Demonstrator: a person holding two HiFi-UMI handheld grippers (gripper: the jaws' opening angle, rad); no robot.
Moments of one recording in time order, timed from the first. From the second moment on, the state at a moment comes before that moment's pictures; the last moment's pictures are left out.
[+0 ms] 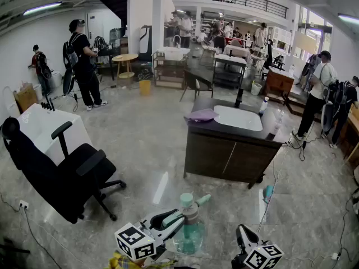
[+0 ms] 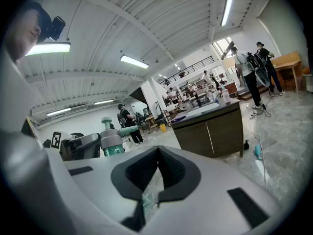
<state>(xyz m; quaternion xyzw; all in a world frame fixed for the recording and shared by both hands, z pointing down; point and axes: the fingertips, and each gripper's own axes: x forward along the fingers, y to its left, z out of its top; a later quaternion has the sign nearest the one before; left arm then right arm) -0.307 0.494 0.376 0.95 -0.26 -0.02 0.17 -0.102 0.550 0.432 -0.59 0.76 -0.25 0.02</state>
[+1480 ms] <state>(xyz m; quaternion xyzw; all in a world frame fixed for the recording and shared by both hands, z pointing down) -0.205 0.457 0.378 0.95 -0.28 -0.03 0.16 -0.042 0.487 0.416 -0.57 0.79 -0.22 0.03</state>
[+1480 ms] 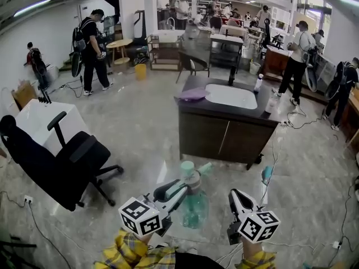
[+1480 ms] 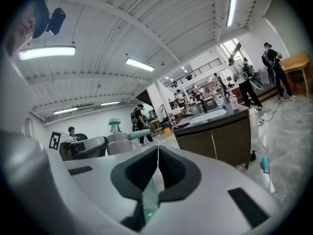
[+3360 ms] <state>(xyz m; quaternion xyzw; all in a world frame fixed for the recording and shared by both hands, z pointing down) -0.164 0.199 0.406 0.95 -0.28 0.00 0.15 -0.039 0.221 0.469 -0.57 0.78 -0.24 -0.08</state>
